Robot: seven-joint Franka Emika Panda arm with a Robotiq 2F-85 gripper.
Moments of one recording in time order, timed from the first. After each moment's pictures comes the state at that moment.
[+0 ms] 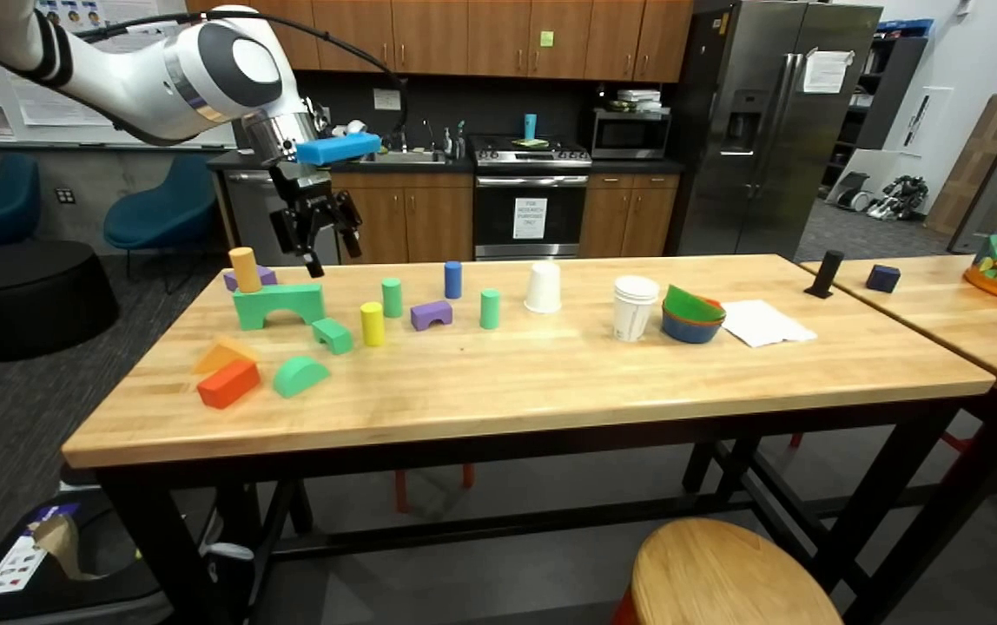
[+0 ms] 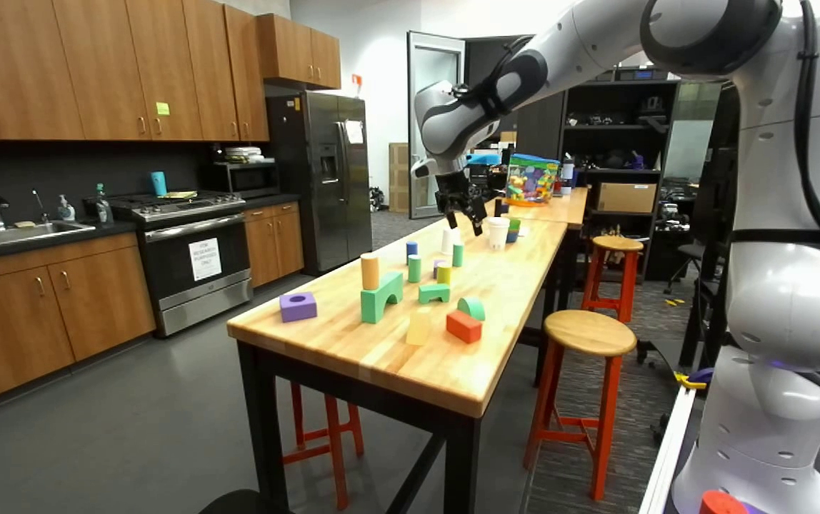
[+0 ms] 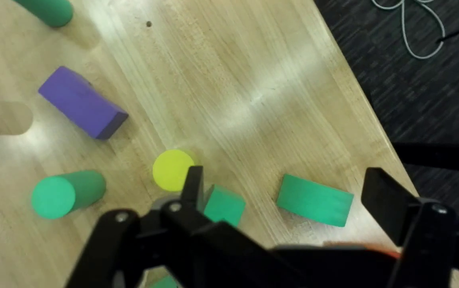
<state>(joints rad) -0.11 0.15 -0.08 -1.83 -0.36 1.94 -1.37</state>
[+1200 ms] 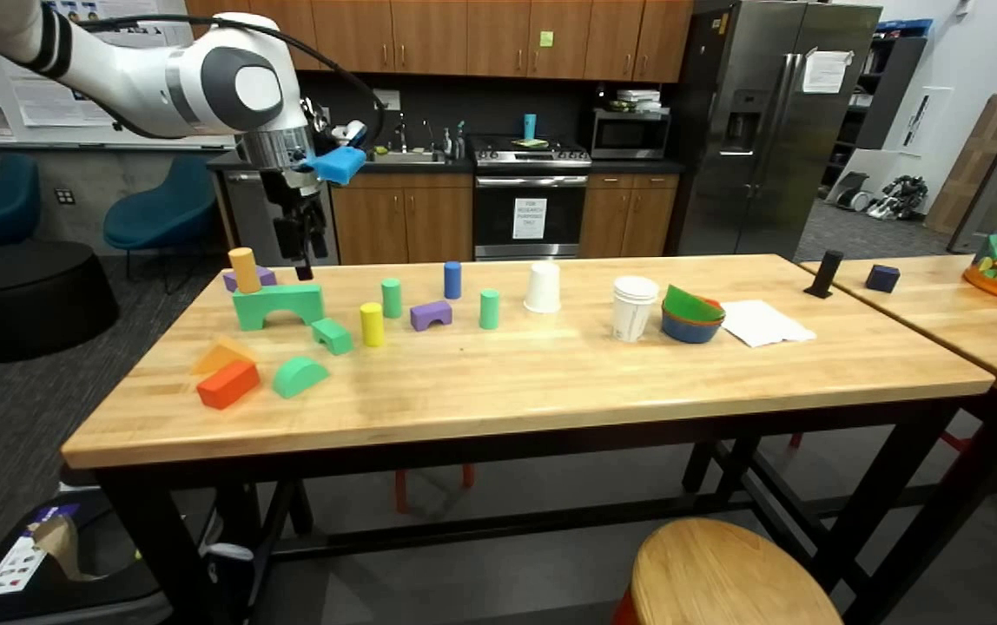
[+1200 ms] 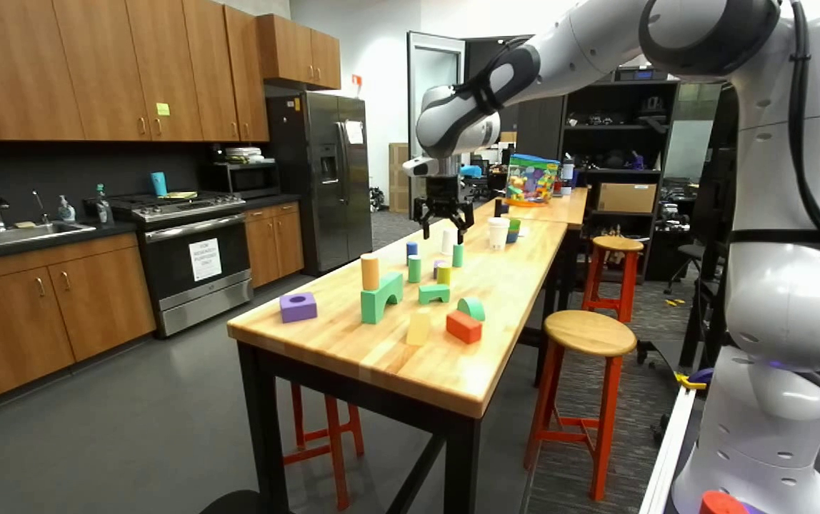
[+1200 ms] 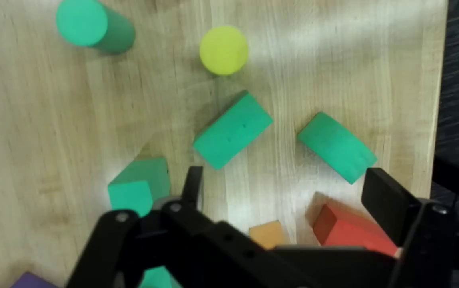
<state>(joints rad) -0.13 0.16 -0.06 -1.86 -0.08 2.07 -1.89</state>
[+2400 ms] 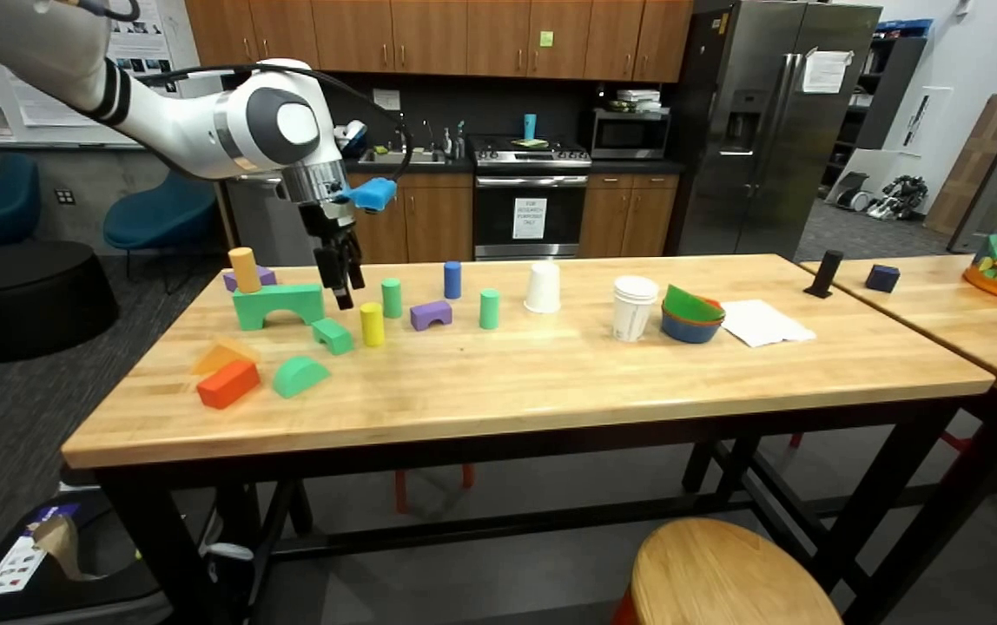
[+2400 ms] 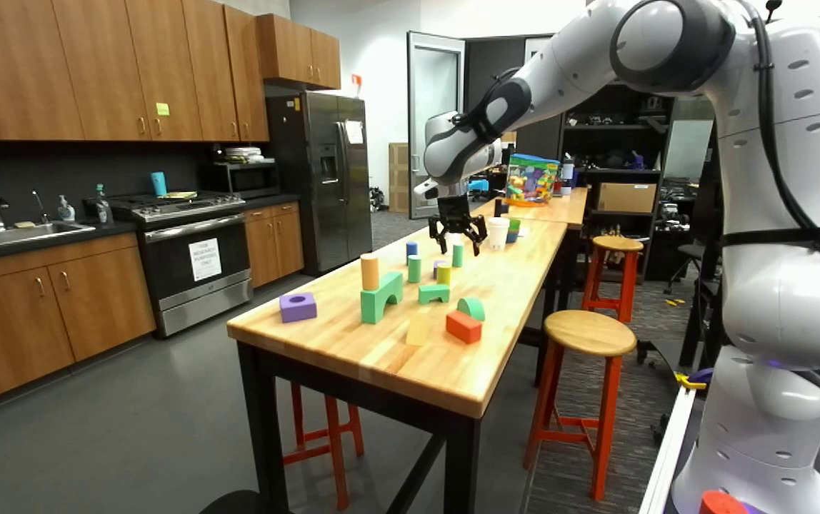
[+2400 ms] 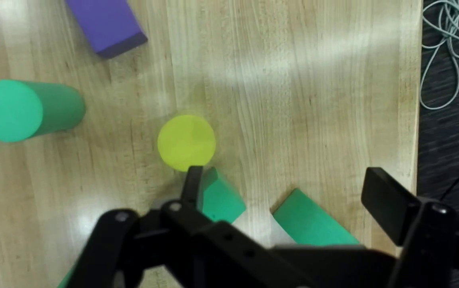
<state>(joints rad) -0.15 0.25 -0.10 -1.84 -0.22 2.09 -1.88</state>
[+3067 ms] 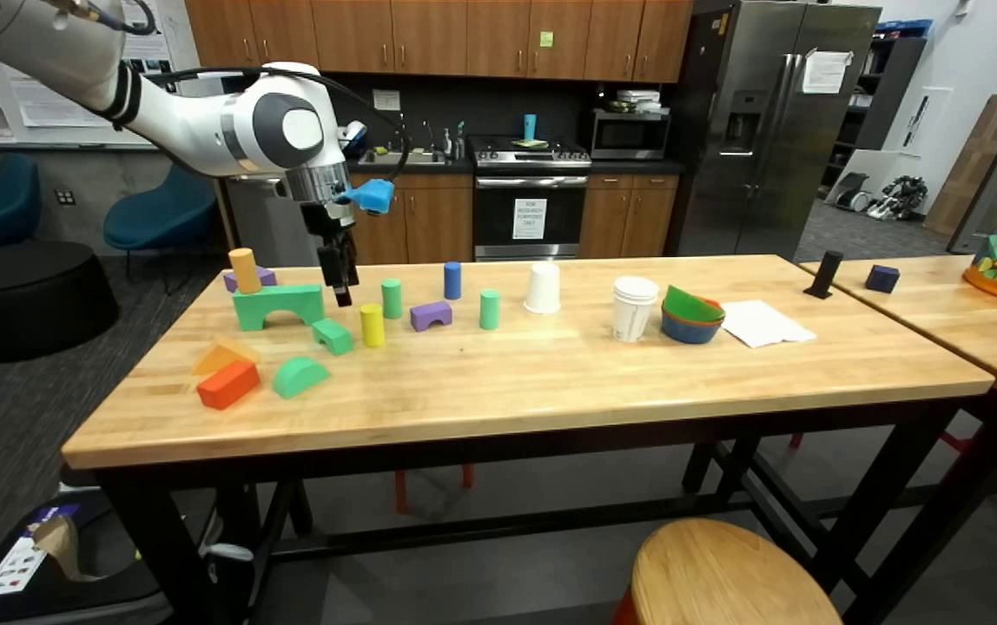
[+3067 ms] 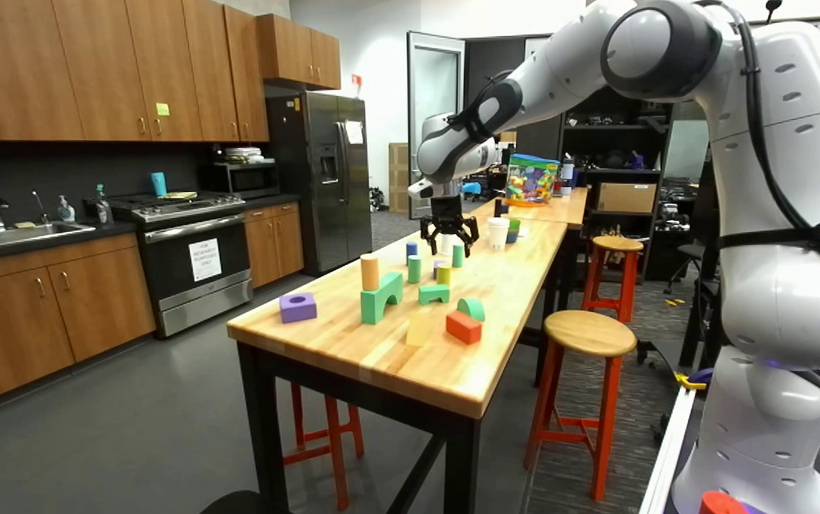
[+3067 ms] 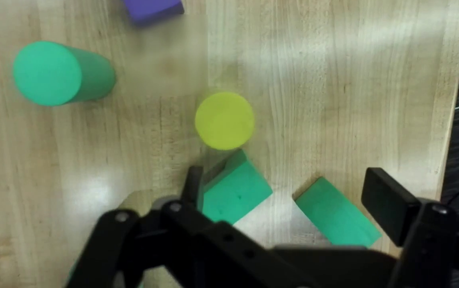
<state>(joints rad) -0.16 0.29 -0.09 -1.79 -0.14 2.10 -1.98</state>
